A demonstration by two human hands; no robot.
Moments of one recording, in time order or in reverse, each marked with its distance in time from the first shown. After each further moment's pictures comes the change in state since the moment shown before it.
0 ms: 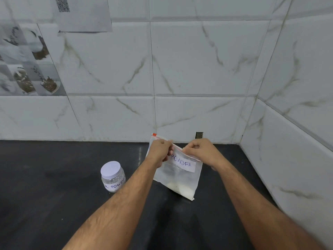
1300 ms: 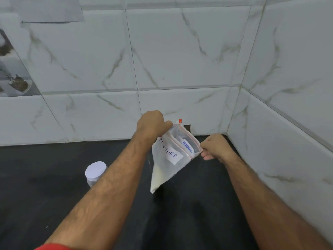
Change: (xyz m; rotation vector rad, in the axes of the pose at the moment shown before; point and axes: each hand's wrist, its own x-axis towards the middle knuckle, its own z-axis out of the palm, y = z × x) left_hand 0.004 0.082 0.020 1.095 0.161 0.393; right_hand -0.007 0.035 -0.054 -0.038 0.244 0.481
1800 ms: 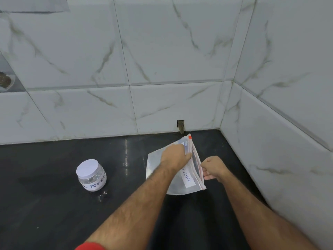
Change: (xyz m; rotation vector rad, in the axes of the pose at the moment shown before) left_hand -0.057 0.037 0.135 0.004 -0.224 0.168; right_hand 0.001 0.096 0.022 0.028 -0.072 0.197
